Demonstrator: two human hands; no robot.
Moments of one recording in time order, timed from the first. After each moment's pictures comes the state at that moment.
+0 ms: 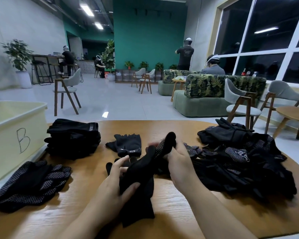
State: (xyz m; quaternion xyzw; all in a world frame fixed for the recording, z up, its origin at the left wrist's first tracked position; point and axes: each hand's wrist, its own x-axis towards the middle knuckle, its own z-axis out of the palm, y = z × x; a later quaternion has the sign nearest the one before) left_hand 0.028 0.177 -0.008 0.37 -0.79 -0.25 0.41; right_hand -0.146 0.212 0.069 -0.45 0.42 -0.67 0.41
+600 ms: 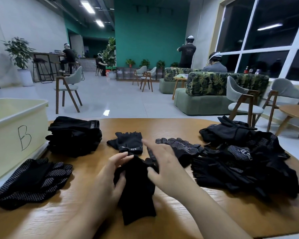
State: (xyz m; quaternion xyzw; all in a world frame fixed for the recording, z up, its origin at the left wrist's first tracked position) left_hand 0.032 0.177 -0.002 0.31 -0.78 -0.19 0.51; right_hand -0.151 0.204 0.038 -0.76 0.53 -0.37 0.06
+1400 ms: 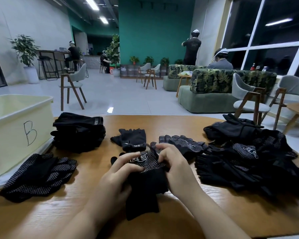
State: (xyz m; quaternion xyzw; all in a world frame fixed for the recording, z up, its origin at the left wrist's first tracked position) left_hand 0.032 0.179 0.000 0.26 -0.84 -0.09 0.47; right_hand -0.162 0.197 0.006 -0.70 0.50 -0.51 0.09
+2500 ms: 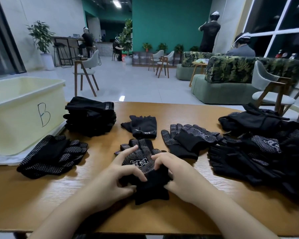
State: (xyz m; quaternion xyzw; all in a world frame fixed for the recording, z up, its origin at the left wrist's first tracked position) left_hand 0.066 0.185 -0.004 0.33 -0.86 -0.29 0.26; right_hand -0.161 0.214 0.000 -0.81 0.50 -0.27 0.16
